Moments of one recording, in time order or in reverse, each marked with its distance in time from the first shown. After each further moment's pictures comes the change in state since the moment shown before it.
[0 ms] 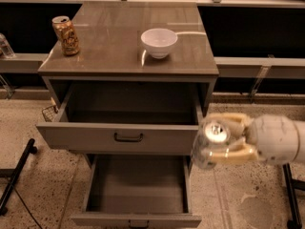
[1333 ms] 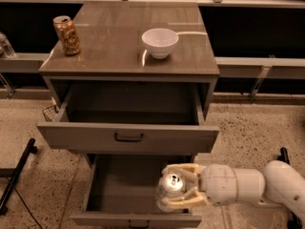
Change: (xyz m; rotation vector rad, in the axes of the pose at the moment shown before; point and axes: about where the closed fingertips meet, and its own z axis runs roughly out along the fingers) arm 0.132 0.069 0.077 -0.106 -0.055 0.069
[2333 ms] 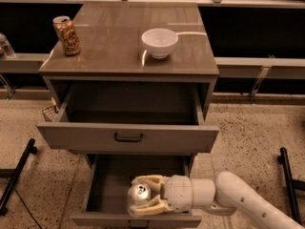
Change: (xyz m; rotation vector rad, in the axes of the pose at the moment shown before) arm 0.094 -0.005 0.089 -0.042 -0.048 0.042
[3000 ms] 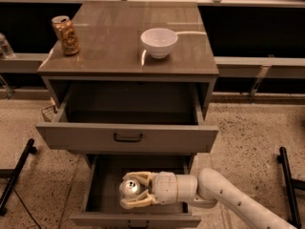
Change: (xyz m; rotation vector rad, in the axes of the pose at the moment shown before) arm 0.051 -0.035 0.029 -0.002 -0.022 -0.070
